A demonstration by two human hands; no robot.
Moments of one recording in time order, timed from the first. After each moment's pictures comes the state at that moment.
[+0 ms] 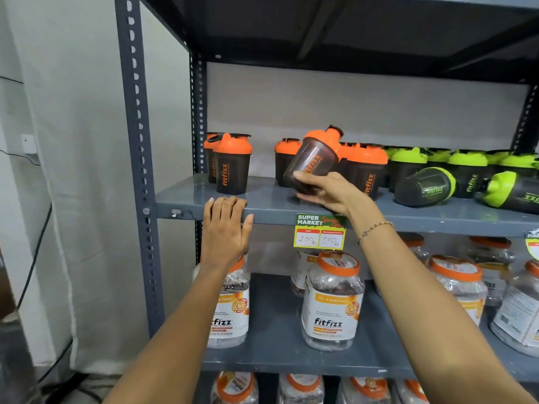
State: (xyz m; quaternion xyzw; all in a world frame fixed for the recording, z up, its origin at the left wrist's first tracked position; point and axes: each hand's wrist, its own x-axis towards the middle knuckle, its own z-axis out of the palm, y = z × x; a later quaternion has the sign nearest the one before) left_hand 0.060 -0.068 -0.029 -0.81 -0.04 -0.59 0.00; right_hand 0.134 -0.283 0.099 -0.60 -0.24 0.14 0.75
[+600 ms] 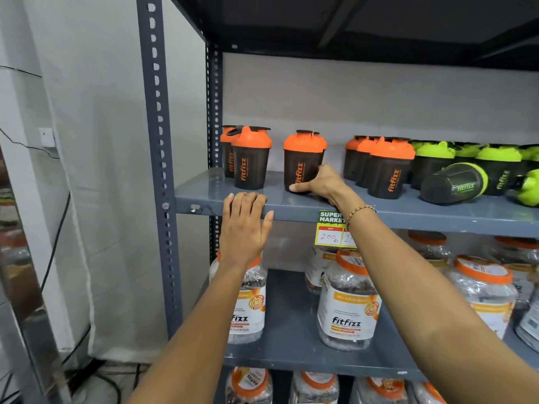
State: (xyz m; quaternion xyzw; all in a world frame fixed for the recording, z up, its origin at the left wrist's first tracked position) left_hand 0.062 -0.064 -0.029 -0.81 -0.03 -0.58 0.00; right_hand 0.161 -0.221 0.093 -0.86 -0.19 -0.06 0.48
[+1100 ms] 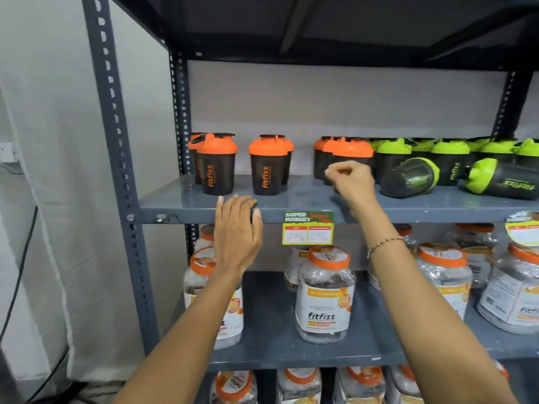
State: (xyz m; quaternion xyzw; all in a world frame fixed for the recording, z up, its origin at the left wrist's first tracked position) left_hand 0.049 -0.119 -0.010 -0.80 0.01 -0.58 -0.13; right_hand 0.126 -0.322 0.090 -0.75 -0.10 -0.26 0.59
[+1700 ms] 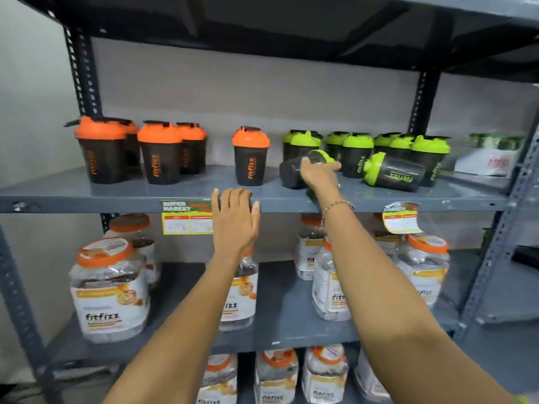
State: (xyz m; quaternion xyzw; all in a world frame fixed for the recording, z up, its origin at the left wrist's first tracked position) left_hand 0.115 -0.334 -0.012 -0.85 -0.02 -0.53 -0.06; right_hand 0.168 -0.488 0.104 -0.84 0.06 -0.19 0.51
